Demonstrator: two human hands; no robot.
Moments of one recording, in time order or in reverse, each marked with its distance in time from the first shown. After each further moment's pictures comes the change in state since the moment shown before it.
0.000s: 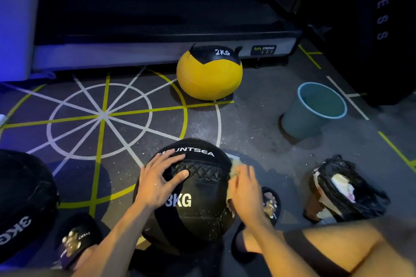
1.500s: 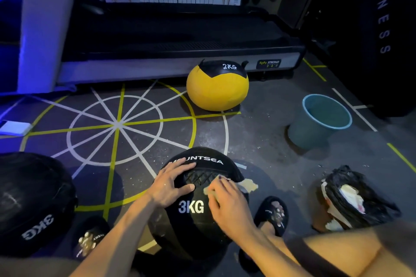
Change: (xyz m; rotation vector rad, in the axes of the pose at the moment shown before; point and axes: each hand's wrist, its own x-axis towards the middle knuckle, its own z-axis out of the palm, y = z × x) left_hand 0.005 0.002 -0.026 0.087 -0.355 -0.015; right_hand -0.044 -0.056 -0.007 0.064 -0.048 -0.465
